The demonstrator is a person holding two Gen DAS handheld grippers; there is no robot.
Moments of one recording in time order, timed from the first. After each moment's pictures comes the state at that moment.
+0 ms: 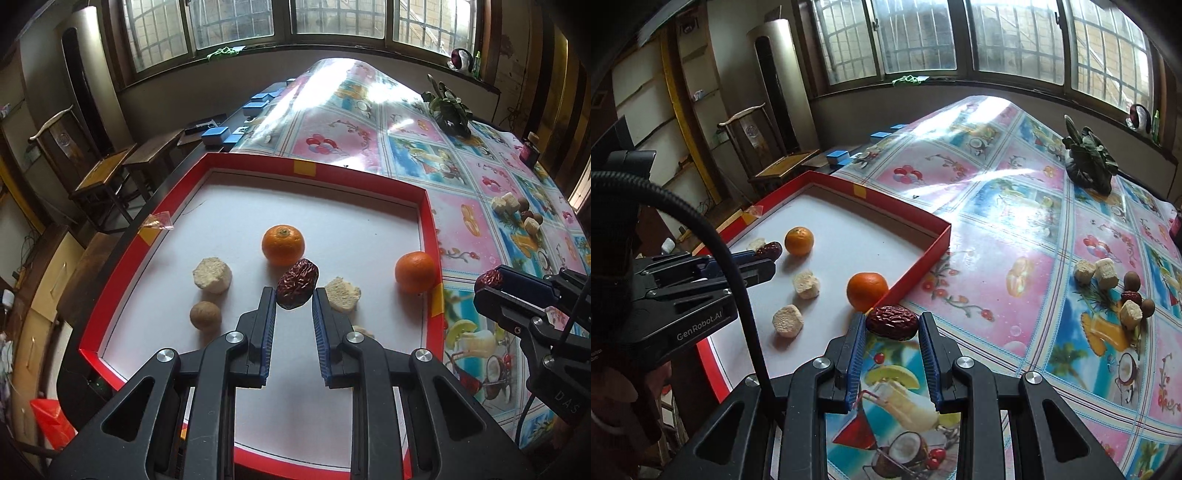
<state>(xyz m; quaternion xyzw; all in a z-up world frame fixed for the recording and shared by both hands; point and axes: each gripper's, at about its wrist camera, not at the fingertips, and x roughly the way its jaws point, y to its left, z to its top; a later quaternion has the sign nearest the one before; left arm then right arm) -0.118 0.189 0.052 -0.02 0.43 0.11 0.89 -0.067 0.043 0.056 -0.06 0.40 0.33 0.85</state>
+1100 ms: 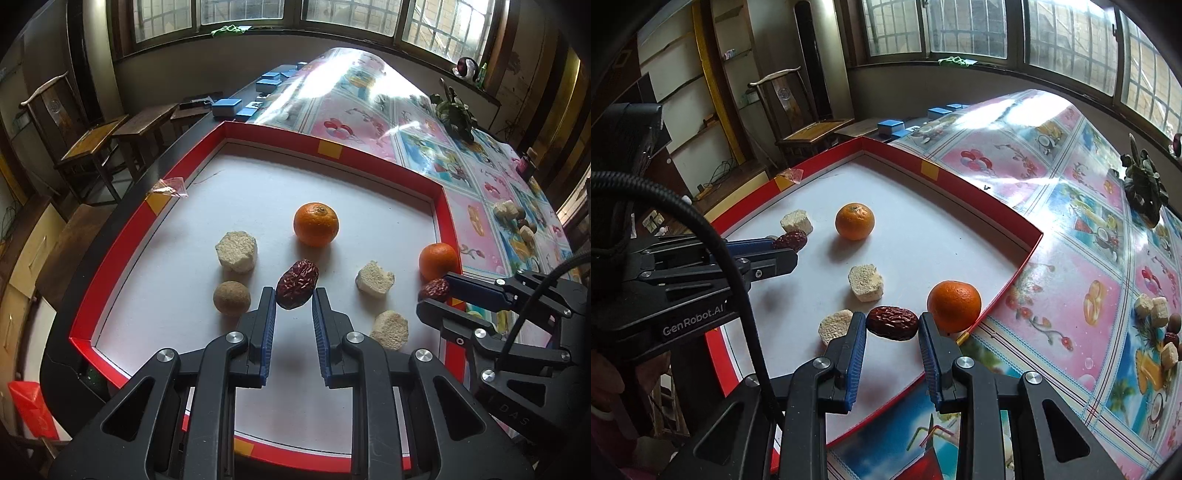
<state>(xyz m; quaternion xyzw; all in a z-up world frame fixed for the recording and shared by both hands) -0.122 0.226 0.040 -0.08 0.46 0.08 0.88 -0.062 0.112 0.036 -0.12 0.42 0.37 0.82</state>
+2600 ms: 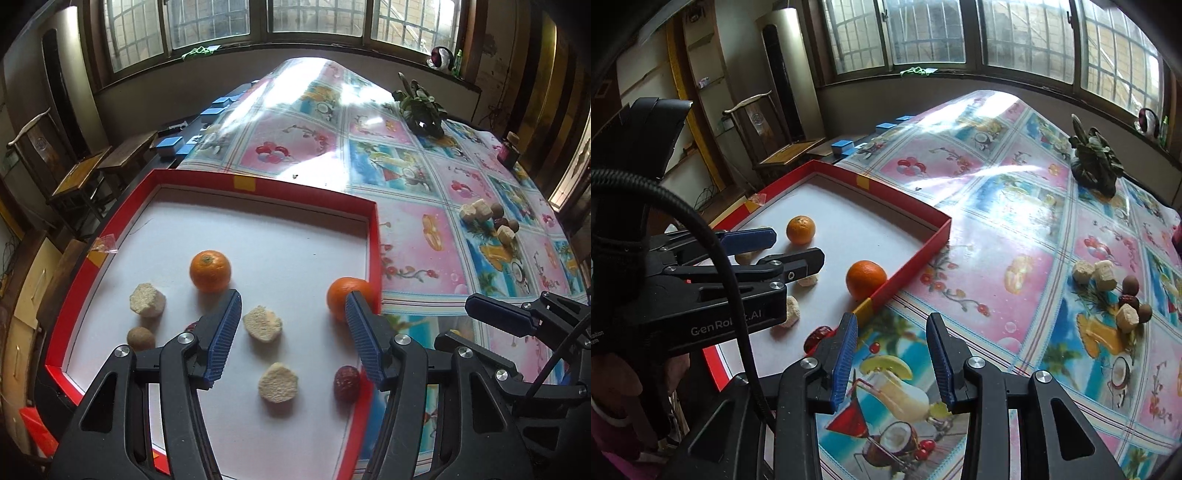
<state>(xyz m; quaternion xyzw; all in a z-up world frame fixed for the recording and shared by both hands) -0.082 0.143 0.058 -0.03 0.44 0.06 0.90 -0.062 0.029 0.055 -0.07 0.42 0.33 0.85</state>
